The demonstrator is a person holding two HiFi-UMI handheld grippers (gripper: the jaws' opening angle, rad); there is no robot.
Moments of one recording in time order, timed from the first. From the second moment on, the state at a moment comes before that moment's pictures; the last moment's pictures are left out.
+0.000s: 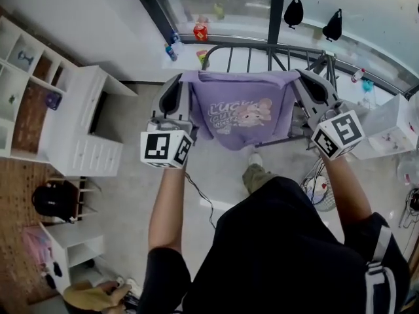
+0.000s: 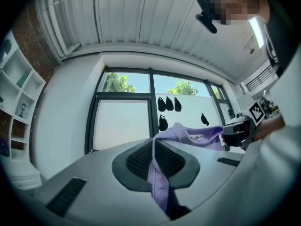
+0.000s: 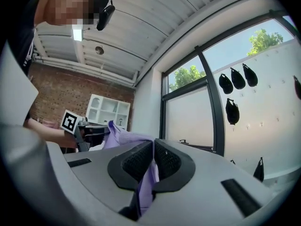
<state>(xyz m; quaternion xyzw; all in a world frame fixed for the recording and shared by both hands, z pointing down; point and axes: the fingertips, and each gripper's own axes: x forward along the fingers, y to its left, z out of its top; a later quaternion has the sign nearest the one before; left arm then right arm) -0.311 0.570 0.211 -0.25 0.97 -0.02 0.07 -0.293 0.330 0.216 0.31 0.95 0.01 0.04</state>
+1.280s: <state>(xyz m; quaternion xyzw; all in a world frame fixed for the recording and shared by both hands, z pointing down) -0.701 0.523 0.469 -0.34 0.93 0.01 -0.18 -0.639 0.289 0.442 0.13 0.96 -0.16 -0.20</state>
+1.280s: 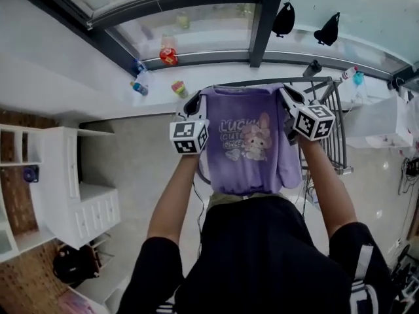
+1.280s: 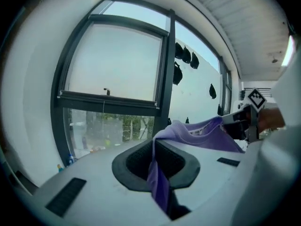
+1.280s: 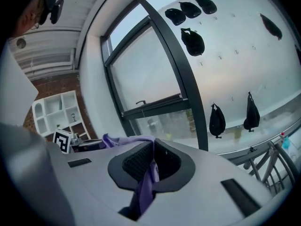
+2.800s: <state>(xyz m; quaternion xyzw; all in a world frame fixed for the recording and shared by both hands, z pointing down) -0.751 0.497 0.651 -0.42 0.85 -0.04 -0.32 -0.691 0.263 0.620 0.03 0.93 -0.11 -0.36</state>
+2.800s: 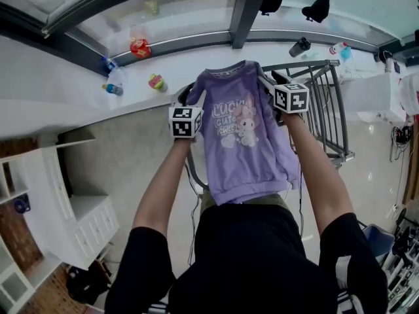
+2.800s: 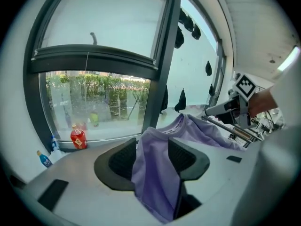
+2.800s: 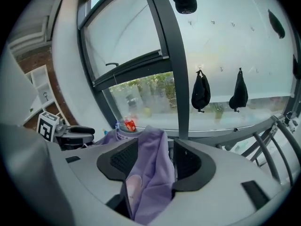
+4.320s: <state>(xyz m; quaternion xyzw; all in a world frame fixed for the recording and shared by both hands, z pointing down) -0.213 0.172 0.486 -0.61 0.76 0.00 -0.23 0.042 0.034 0.554 -0.20 0.92 -0.29 -0.18</state>
